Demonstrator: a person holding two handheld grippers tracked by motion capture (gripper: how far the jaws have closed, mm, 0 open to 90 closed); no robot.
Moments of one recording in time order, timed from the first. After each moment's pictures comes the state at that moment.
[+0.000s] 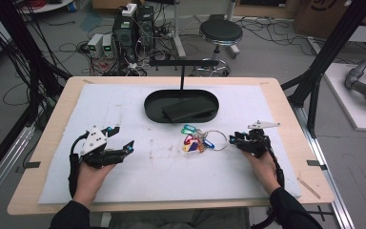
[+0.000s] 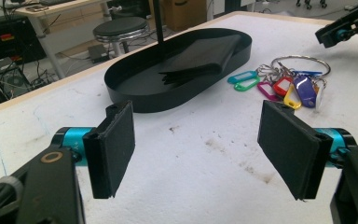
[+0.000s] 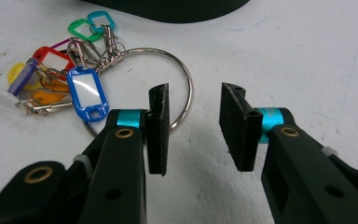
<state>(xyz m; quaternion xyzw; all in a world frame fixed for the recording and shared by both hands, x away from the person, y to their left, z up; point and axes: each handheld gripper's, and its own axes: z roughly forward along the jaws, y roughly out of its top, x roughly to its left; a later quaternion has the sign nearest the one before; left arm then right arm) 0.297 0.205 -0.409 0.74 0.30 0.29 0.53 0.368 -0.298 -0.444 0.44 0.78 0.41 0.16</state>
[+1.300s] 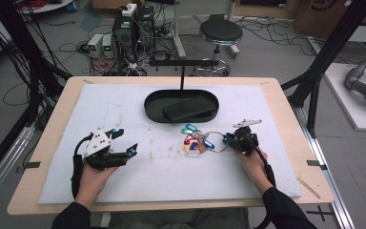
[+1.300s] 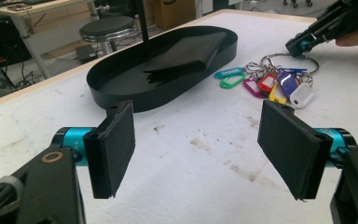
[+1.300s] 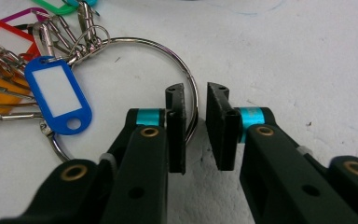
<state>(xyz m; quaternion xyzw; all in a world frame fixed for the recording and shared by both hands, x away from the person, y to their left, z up) 0.296 0.197 -0.414 0.75 0.29 0.28 0.53 0.381 -0.263 -0.451 0.45 0.81 0.34 0.19</state>
